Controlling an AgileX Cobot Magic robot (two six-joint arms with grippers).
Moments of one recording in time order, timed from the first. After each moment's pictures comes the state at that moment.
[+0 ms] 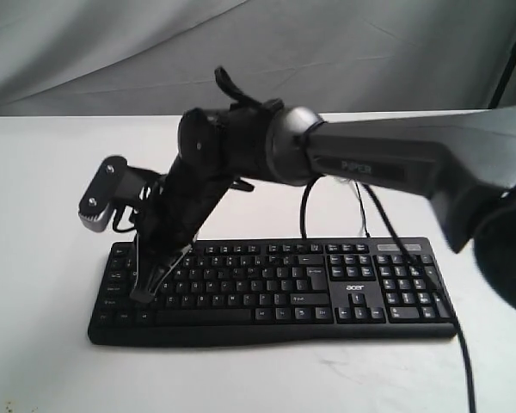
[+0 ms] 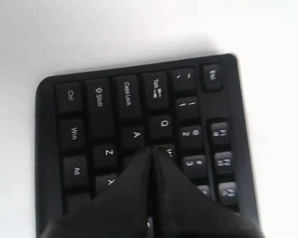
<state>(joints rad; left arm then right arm) 0.04 0.00 0.00 0.03 0.16 -0.02 0.95 2.25 -1.74 0.37 0.75 -0.86</state>
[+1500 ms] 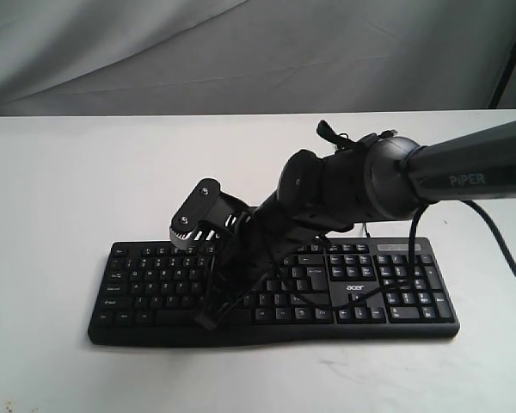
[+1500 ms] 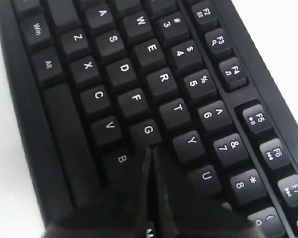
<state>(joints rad) 0.04 0.00 0.00 0.03 0.16 -0.02 0.84 2.07 -1.24 0.71 0.44 -1.07</state>
